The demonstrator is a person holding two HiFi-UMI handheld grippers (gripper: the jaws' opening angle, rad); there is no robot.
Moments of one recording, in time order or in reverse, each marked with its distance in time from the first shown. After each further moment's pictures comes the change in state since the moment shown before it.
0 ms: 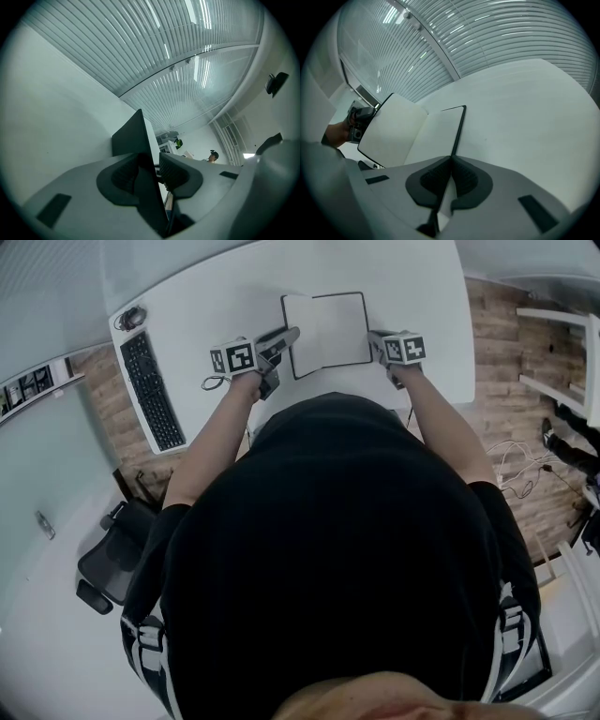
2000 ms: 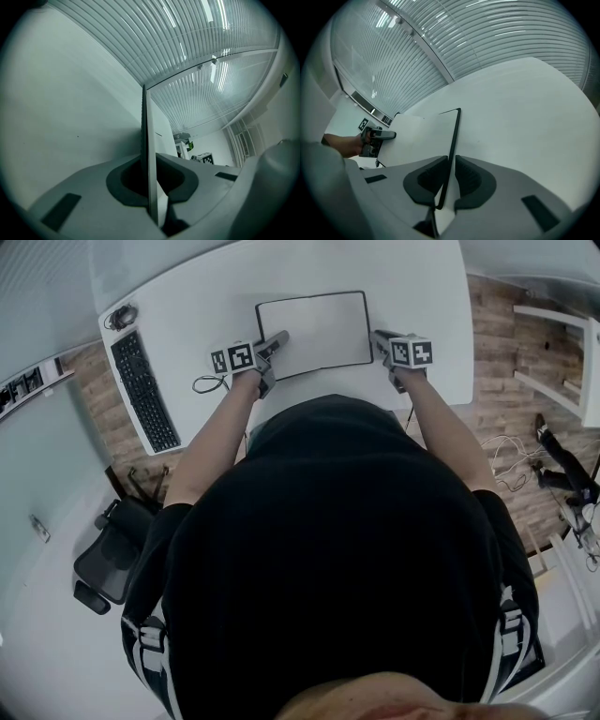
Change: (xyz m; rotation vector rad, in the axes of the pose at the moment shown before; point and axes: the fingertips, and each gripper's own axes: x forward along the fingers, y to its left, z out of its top) left arm 0.009 0.086 -0.024 -0.126 0.018 0.130; right arm -0.010 -0.012 0.009 0.074 -0.009 -0.016
